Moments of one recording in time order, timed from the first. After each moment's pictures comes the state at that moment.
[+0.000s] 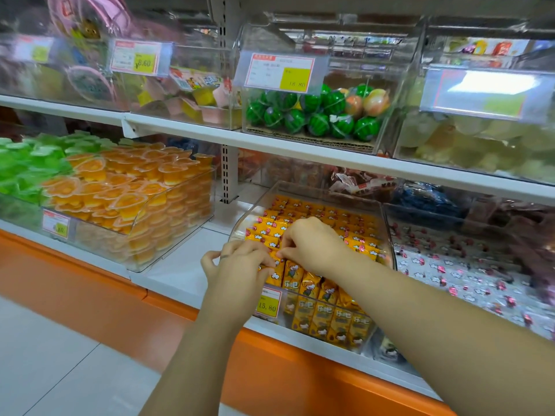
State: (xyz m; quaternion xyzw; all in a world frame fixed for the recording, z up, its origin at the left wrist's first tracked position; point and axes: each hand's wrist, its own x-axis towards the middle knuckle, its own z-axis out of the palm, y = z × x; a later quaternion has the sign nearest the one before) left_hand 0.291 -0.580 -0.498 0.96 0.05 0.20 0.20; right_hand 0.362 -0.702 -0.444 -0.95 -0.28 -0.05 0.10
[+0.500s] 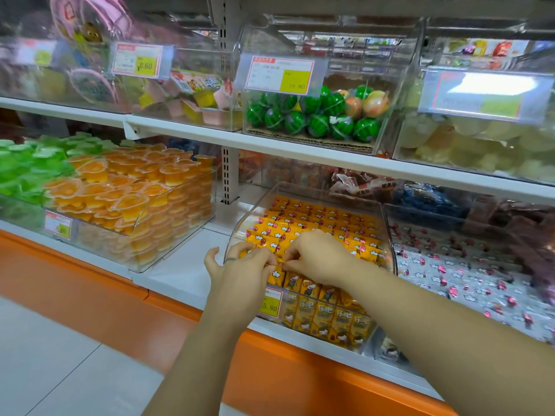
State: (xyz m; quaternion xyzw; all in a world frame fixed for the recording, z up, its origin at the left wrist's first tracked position) left_hand 0.293 -0.582 -0.505 0.96 0.04 0.21 0.19; right_hand 0.357 -0.713 -0.450 -0.95 -0.30 0.00 0.07
